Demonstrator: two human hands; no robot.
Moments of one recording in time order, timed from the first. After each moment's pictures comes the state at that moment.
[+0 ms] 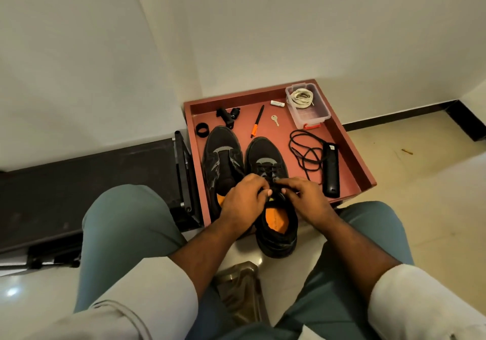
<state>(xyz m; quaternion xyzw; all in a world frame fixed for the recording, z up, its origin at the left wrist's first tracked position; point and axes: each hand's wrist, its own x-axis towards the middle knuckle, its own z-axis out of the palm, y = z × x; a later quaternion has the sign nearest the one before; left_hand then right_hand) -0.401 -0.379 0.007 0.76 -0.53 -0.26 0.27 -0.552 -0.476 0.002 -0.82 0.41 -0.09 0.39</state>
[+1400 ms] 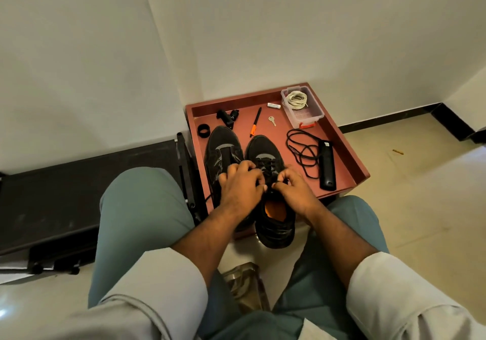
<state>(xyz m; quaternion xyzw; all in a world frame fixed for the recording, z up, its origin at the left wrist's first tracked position) -0.395 -0.368 0.023 0.80 -0.54 -0.18 0.18 -0.533 -0.447 -0.004 -0.66 0.49 -0.15 0.55</state>
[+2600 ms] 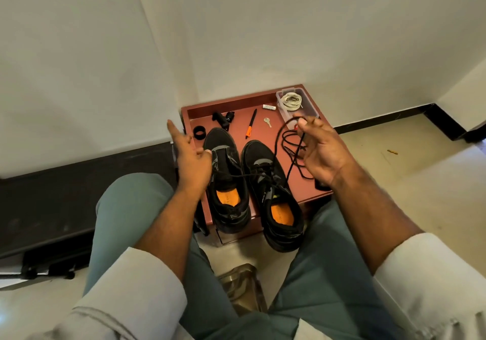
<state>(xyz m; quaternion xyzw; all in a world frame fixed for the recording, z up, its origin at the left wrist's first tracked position) -0.327 -0.366 0.054 0.76 -0.23 -0.23 0.57 -0.532 -0.482 0.118 -0.43 0.39 -0.34 0.74</state>
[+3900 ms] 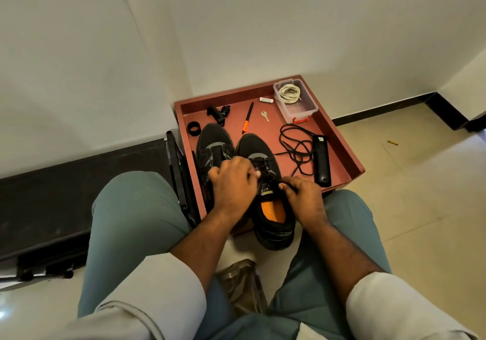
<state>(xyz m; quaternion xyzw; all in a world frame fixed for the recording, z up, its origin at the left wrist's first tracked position) -0.402 -0.380 0.015 0.82 -0.50 -0.09 0.26 -0.557 -0.444 -0.011 -0.78 0.50 -0.21 0.31</state>
